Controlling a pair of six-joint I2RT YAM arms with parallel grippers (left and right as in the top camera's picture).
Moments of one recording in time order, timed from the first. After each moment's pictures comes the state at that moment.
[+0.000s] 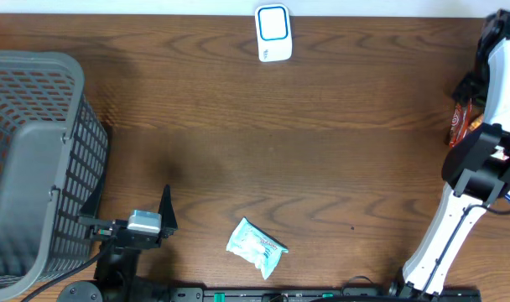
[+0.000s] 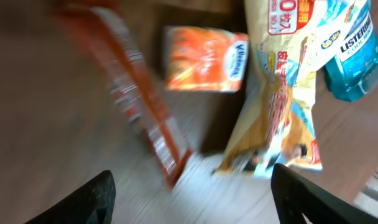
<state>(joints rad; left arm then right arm) -0.28 0.01 0.51 -0.45 -0.14 0.48 -0.33 2.41 2.43 -1.55 0.39 0.44</state>
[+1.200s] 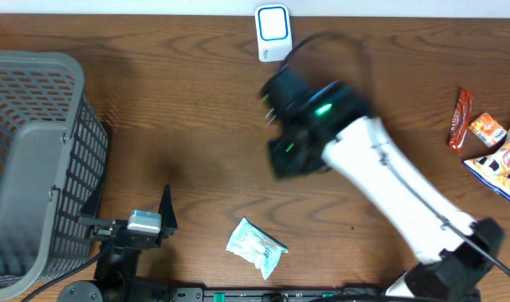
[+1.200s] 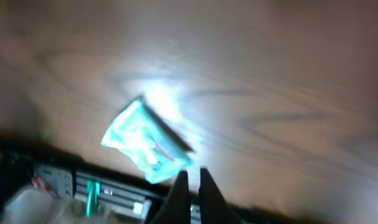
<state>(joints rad) -0.28 0.01 0.51 -0.45 -0.14 0.48 0.72 1.73 1.68 -1.41 -0.12 0.45</state>
